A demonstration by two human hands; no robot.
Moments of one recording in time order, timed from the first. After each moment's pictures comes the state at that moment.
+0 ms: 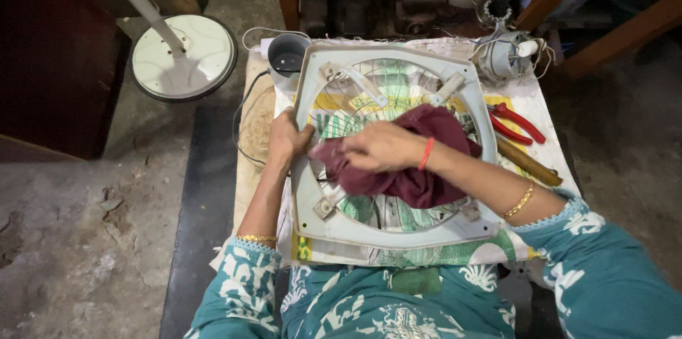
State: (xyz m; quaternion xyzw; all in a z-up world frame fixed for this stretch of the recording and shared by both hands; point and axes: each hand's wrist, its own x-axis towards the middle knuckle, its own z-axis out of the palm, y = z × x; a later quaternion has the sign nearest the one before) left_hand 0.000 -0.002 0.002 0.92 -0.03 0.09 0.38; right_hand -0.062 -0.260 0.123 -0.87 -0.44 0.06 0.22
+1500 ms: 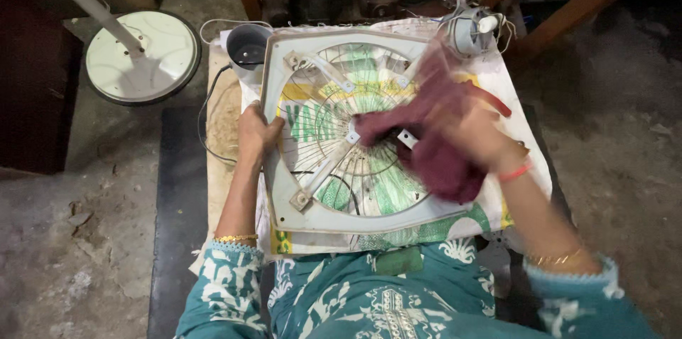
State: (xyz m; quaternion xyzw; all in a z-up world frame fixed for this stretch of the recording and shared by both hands) left_hand -0.011 -0.005 0.020 0.91 -0.01 0.08 0.40; right_hand -0.155 -0.376 0.213 -0.98 0.05 -0.02 0.19
